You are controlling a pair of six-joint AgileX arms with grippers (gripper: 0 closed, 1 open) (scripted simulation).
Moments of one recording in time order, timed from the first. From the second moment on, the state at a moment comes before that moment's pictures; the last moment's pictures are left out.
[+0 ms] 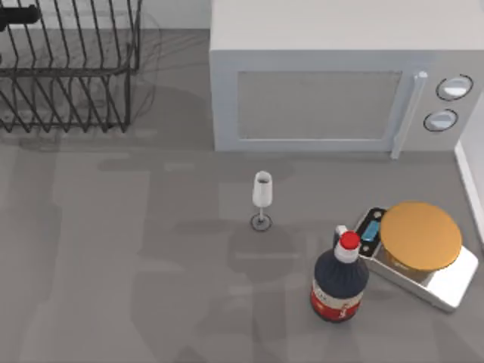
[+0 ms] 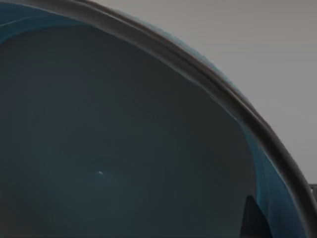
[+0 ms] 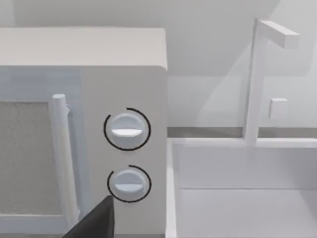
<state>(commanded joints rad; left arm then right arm) 0.07 1.76 0.92 0.83 0.11 0.02 0.00 0.00 0.00 0.00 0.00 0.00</state>
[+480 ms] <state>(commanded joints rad) 0.07 1.76 0.92 0.83 0.11 0.02 0.00 0.00 0.00 0.00 0.00 0.00</state>
